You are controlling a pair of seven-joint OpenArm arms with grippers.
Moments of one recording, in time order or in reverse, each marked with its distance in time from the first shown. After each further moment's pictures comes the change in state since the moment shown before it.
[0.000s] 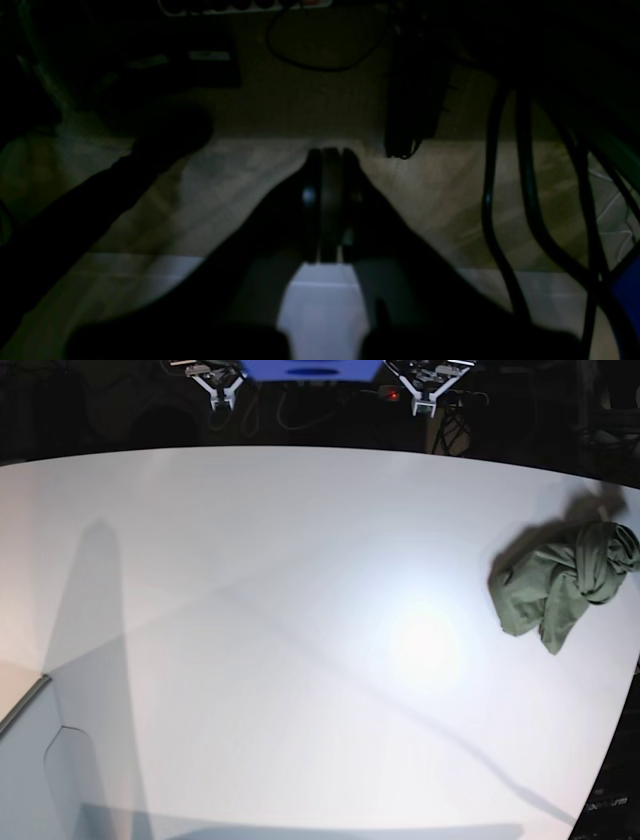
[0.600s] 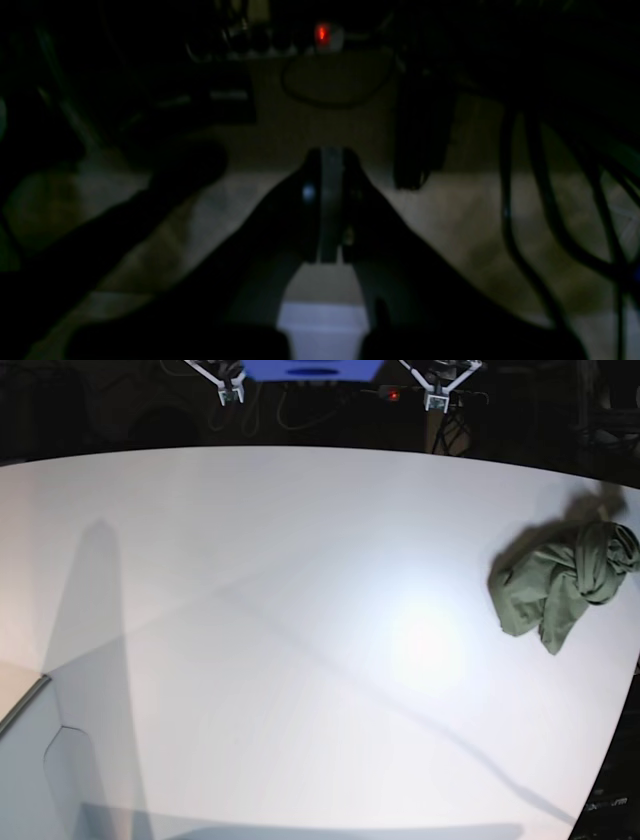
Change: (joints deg) left arm 13.7 -3.2 0.1 24.1 0.0 -0.1 0.8; right arm -14.4 0.4 -4.7 25.7 -0.5 0.2 -6.6
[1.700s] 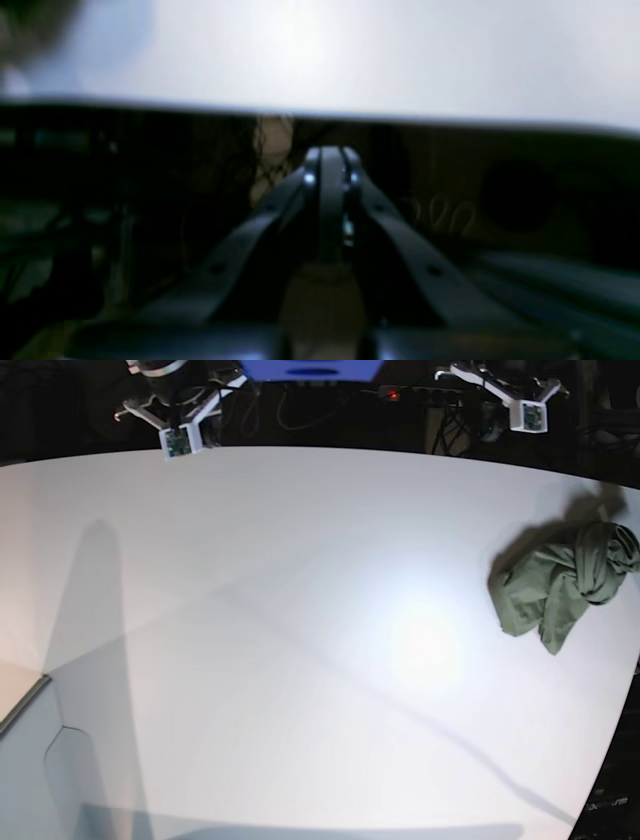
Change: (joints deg) left arm 37.7 -9.5 -8.2 77.3 -14.0 -0.2 0.8; right arm -32.6 7.3 -1.0 89.8 0.3 0.5 -18.7
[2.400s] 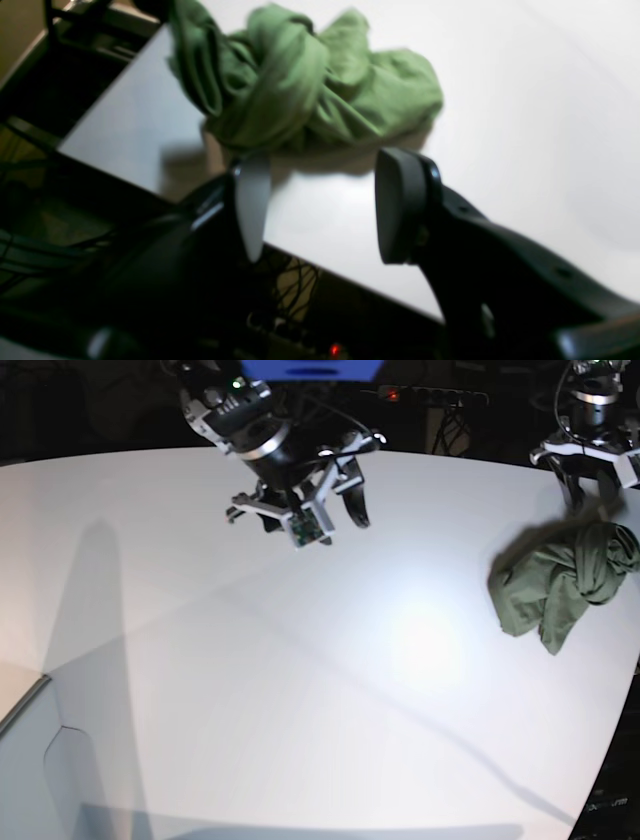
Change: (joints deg) left arm -7.6 2.8 -18.5 4.5 -12.3 0.7 1.0; right arm 24.9 -2.4 -22.8 -1.6 0.1 0.0 -7.9
